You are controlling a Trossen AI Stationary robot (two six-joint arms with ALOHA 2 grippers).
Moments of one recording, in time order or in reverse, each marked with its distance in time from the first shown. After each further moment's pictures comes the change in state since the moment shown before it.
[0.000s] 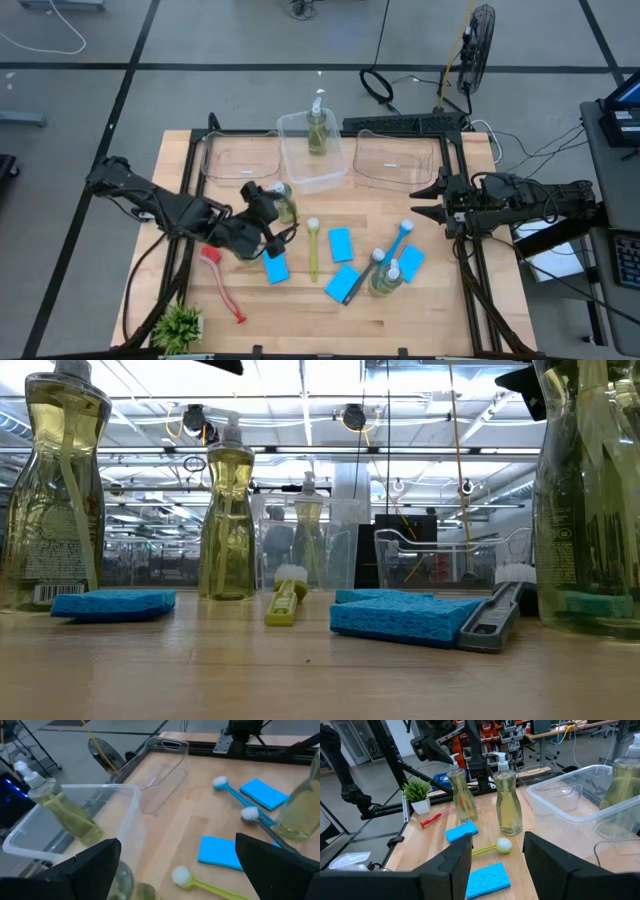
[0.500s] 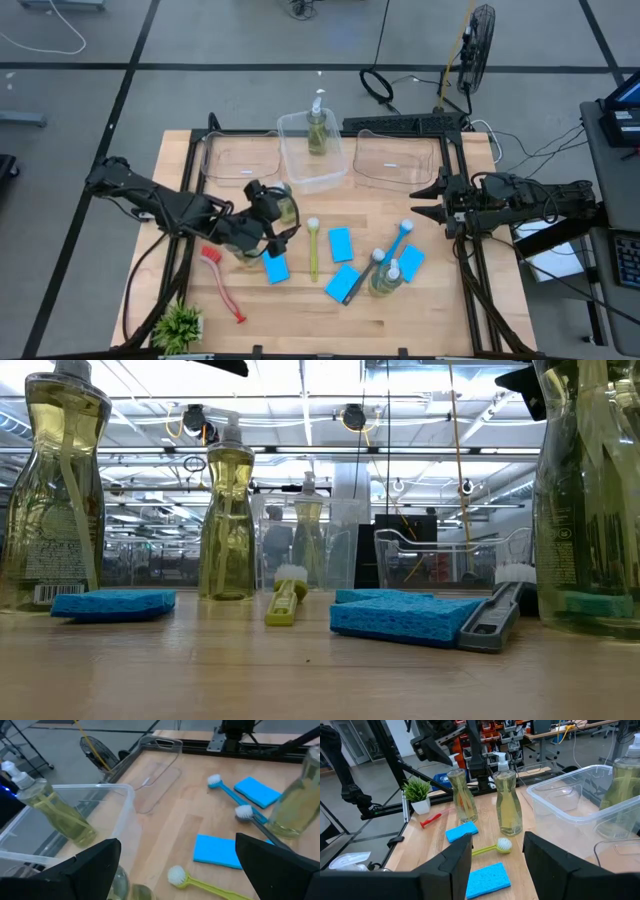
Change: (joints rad) left arm 0.010 0.000 0.000 0.013 0.041 0.015; right arm 0.000 0.000 0.000 0.000 0.000 0.000
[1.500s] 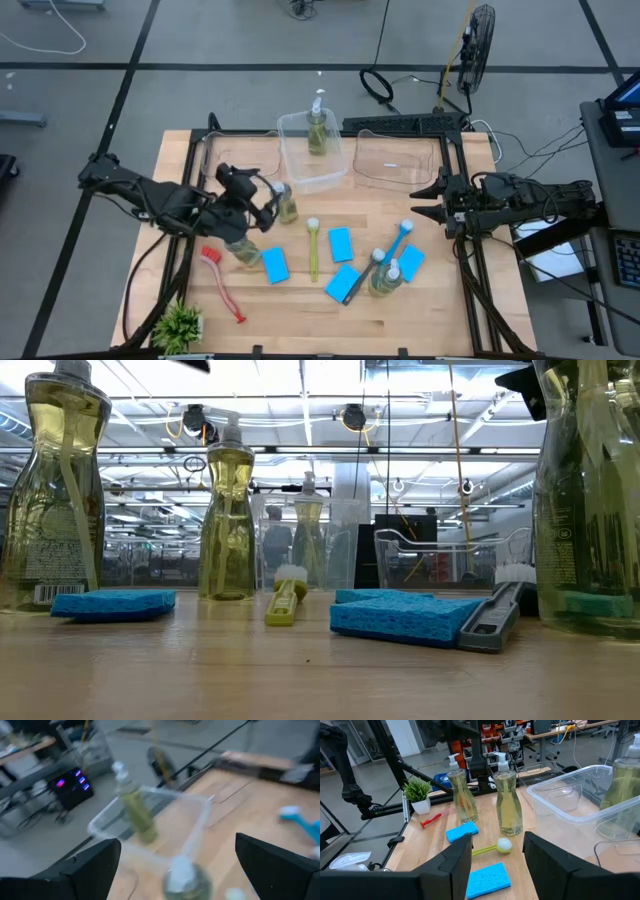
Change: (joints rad) left arm 0.013 -0.104 0.000 -0.233 -0.307 -0.235; right arm 0.000 0.000 0.000 0.000 0.000 0.000
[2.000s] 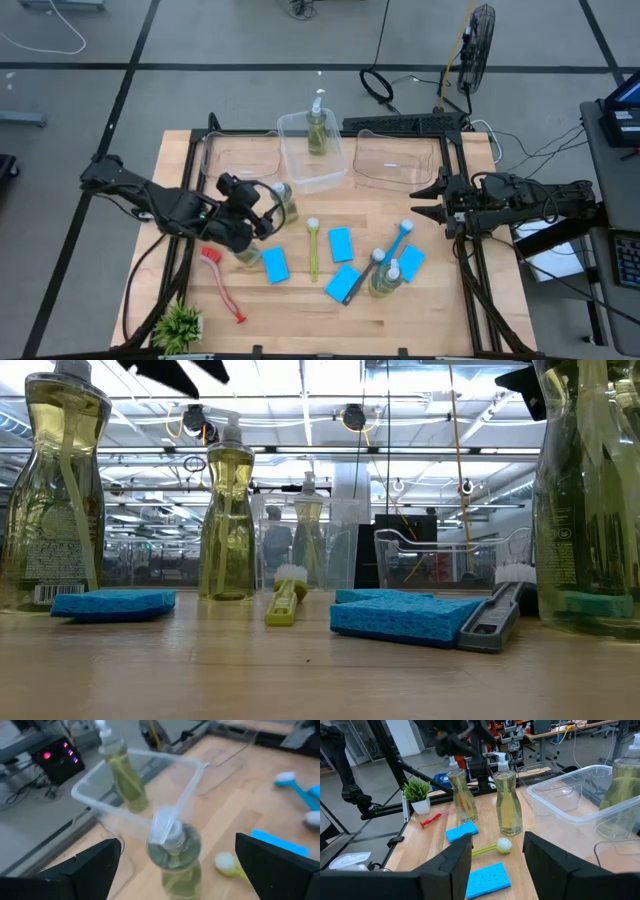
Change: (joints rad) left arm -0.024 0.035 -0.046 -0.104 0.100 -0.183; right arm 0.000 0.000 0.000 0.000 0.000 0.000
